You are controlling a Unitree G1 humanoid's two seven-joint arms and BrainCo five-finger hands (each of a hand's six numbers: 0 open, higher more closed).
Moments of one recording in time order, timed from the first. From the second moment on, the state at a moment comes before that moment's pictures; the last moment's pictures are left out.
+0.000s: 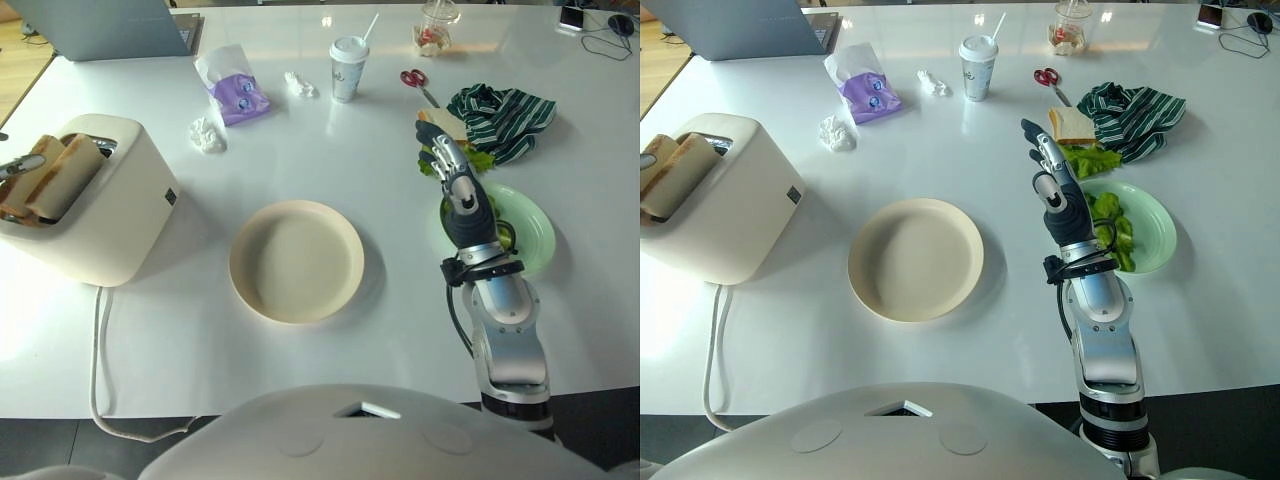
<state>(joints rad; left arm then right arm) 0.05 1.13 0.39 0.26 0.44 -0.04 -0.35 0.19 -0.18 0.03 -0.58 -0.13 0.03 0.16</state>
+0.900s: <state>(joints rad) -0.14 1.15 0.45 0.16 0.34 0.00 -0.29 0.14 -0.18 -0.01 -0.56 -0.12 0.04 0.16</state>
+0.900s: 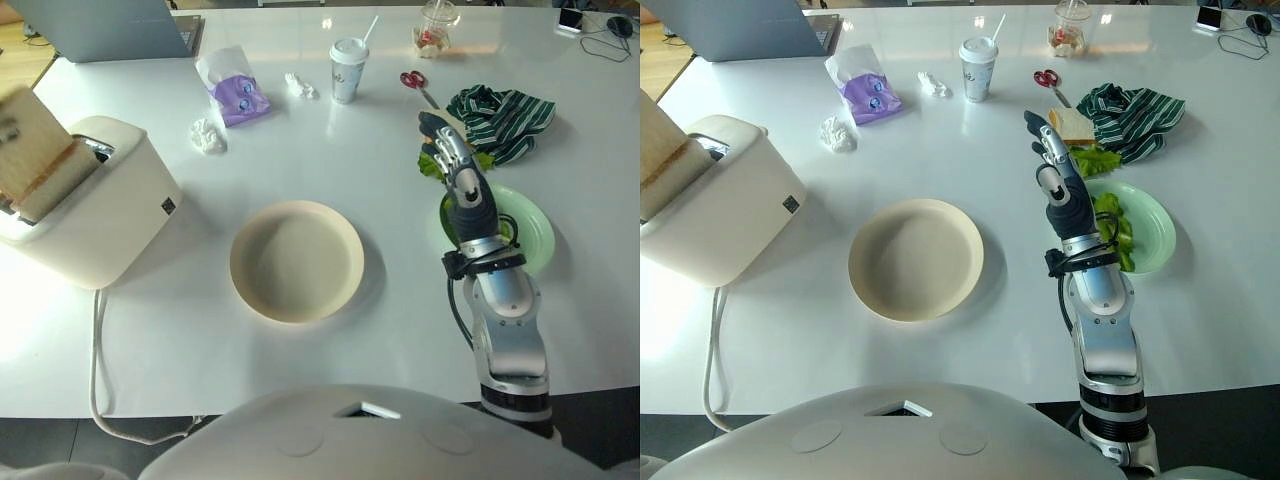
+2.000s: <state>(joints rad) -0.18 0.56 -0.31 -0.24 -0.09 0.41 -0.50 -0.45 -0.88 0.39 0.74 -1.06 -0.41 -0.11</state>
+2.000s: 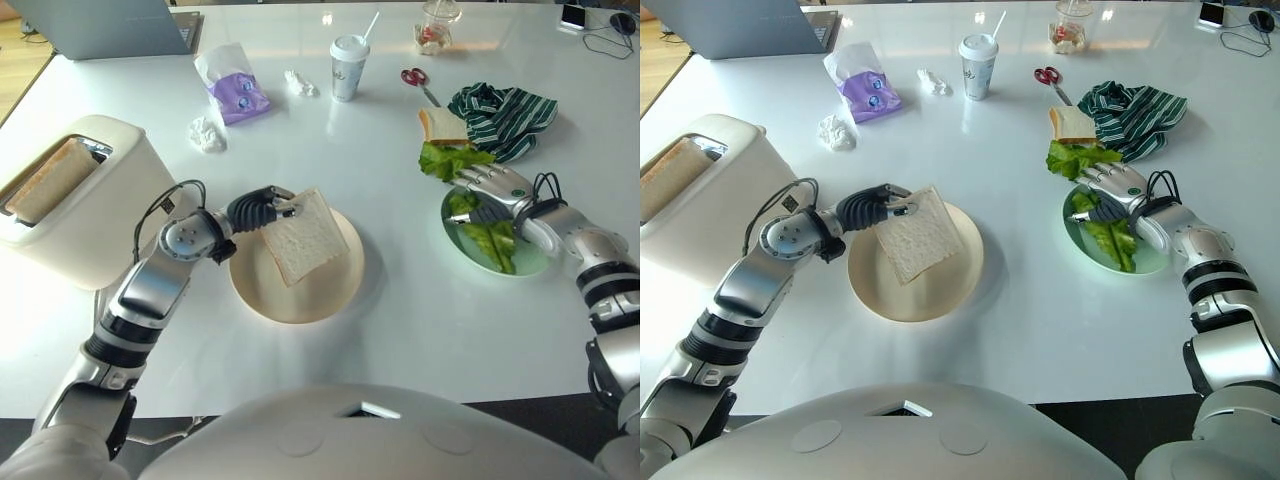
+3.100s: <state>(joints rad) -0.13 0.56 -0.33 -0.18 0.32 0.22 -0.43 -0.05 -1.06 0.23 0.34 -0.86 -0.29 0.05</state>
